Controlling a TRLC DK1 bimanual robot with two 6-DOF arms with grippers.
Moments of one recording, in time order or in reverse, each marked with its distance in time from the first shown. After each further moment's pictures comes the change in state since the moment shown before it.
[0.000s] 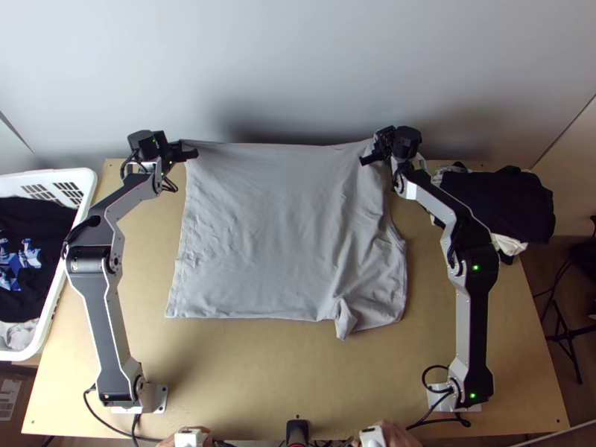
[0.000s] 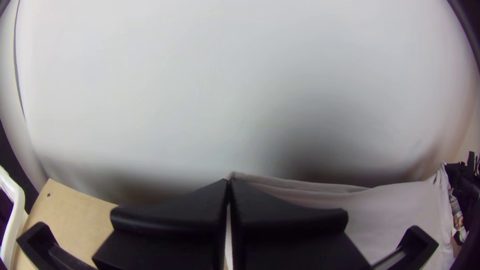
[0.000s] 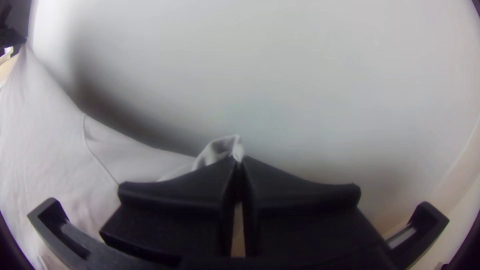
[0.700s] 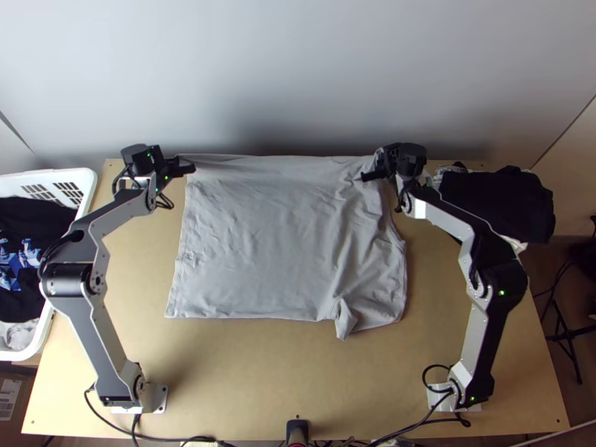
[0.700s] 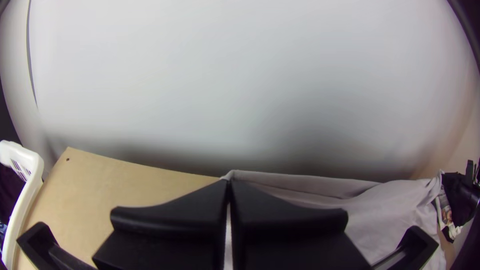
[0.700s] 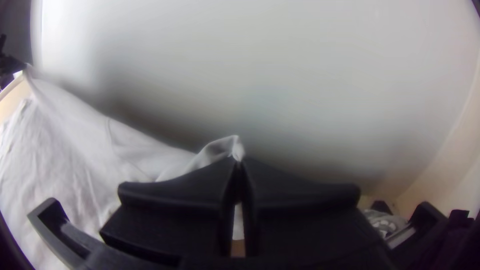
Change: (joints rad) left arm -0.010 -0.245 -0.338 0.034 0.000 -0.034; right arm 0.030 -0.273 -0.393 0.040 0.000 0.159
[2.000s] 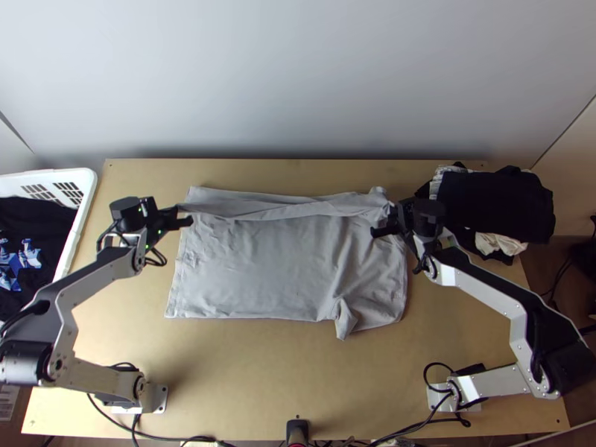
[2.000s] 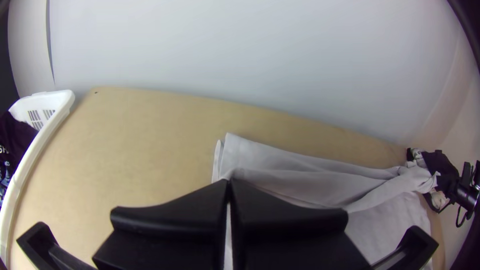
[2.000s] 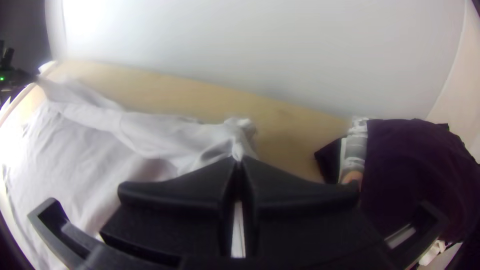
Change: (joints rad) left arm -0.030 -0.487 -0.627 0.030 0.023 -0.033; right arm 0.075 -0.544 -0.663 0.008 -0.001 0.119
